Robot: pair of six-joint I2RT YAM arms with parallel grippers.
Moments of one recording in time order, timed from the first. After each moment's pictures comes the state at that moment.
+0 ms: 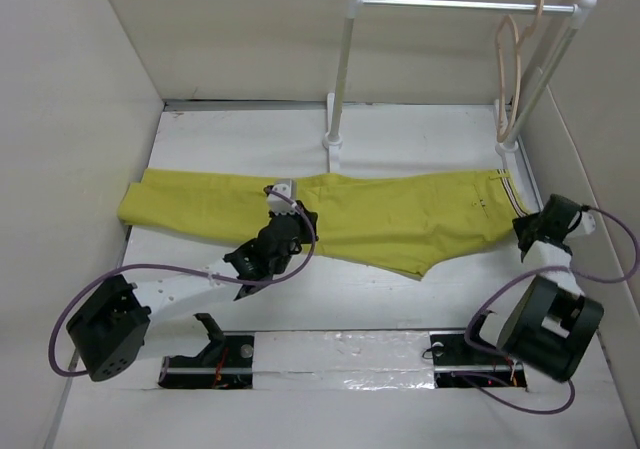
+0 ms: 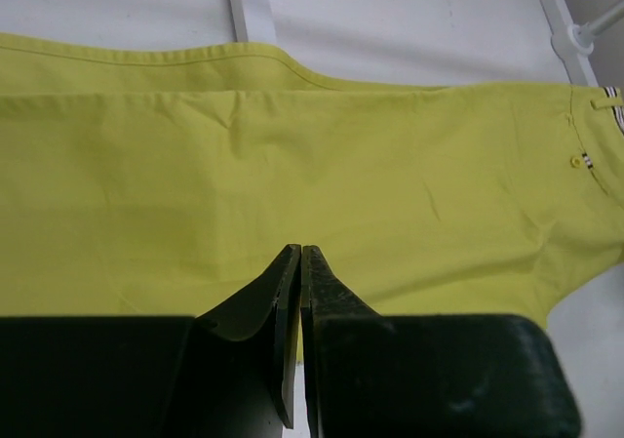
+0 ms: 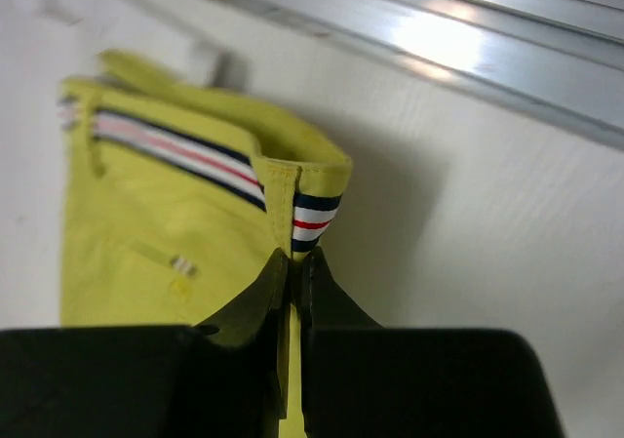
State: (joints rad) left arm -0.90 1.15 0.52 0.32 -0.52 -0.62; right arm -0.60 1.25 0.55 -0.01 0.00 0.80
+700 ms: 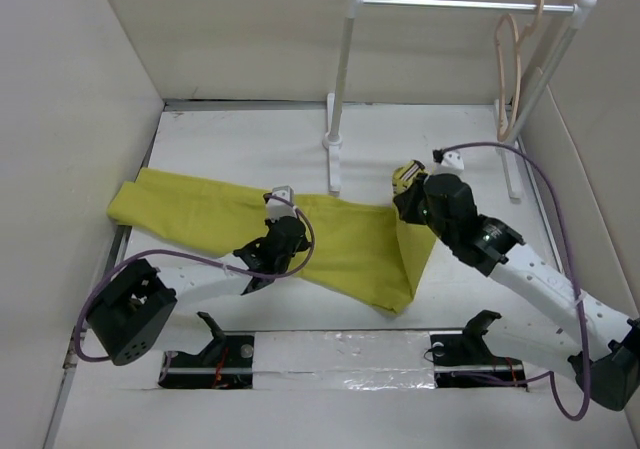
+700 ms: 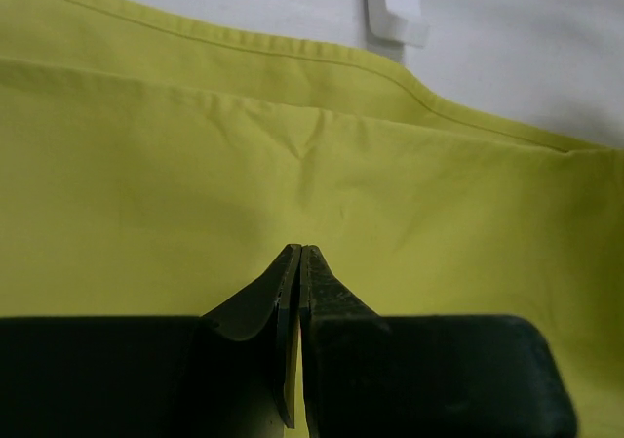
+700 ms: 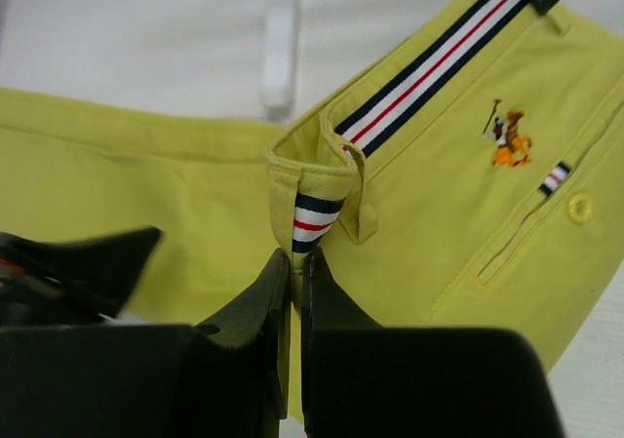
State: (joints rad) left arm -0.85 1.28 0.50 0.25 -0.55 -0.68; right arm 0.68 0.98 0.86 -0.38 0.36 0.65
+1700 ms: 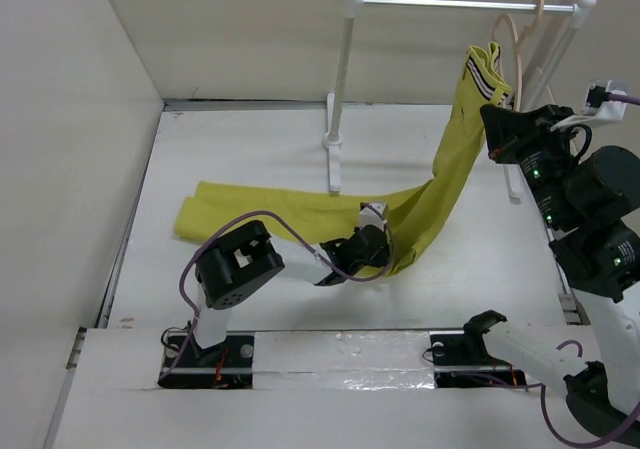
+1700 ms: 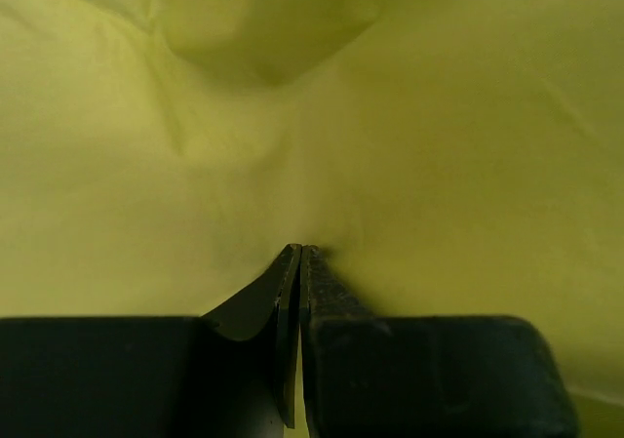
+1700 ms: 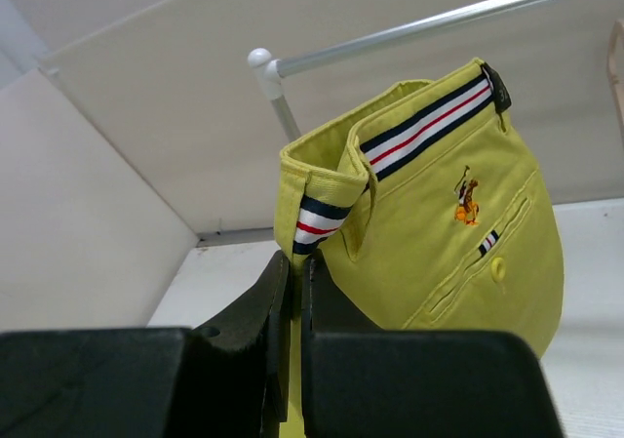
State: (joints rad) left arm -1.12 1.89 0.92 0.39 -0.32 -0.73; right arm 0.46 0.88 1.52 -0.43 0.26 0.37
